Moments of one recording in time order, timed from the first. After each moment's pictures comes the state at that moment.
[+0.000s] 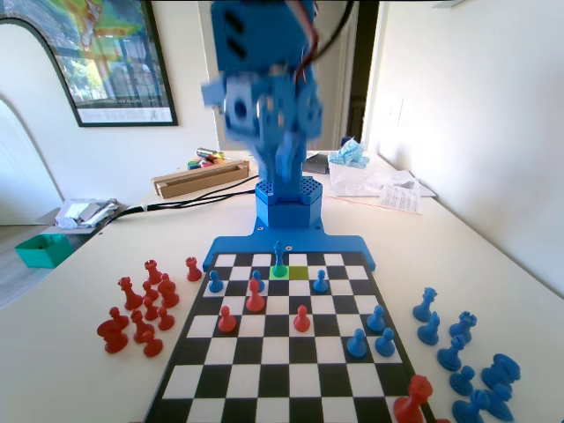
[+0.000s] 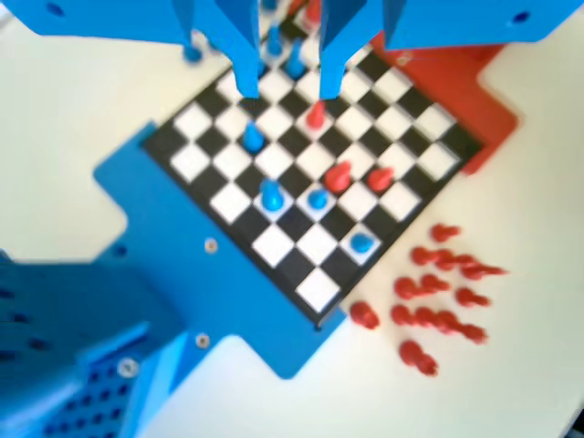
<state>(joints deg) 6.0 116.7 111.0 91.8 -139.2</state>
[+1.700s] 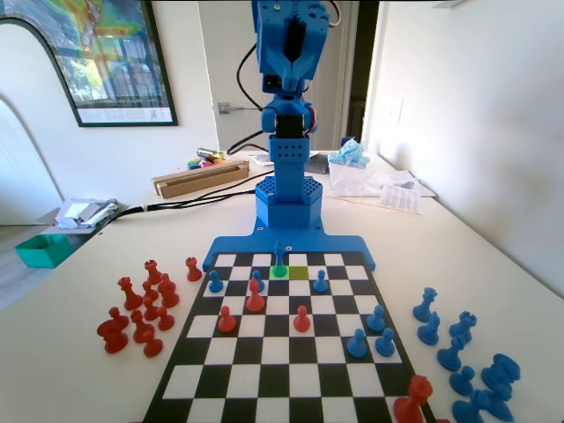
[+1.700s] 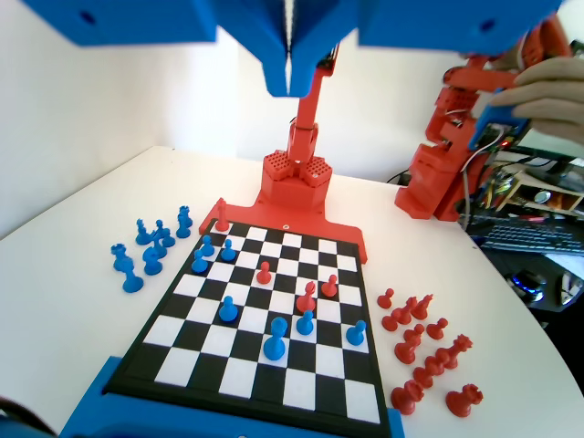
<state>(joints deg) 1.4 173.3 124.5 91.1 -101.2</state>
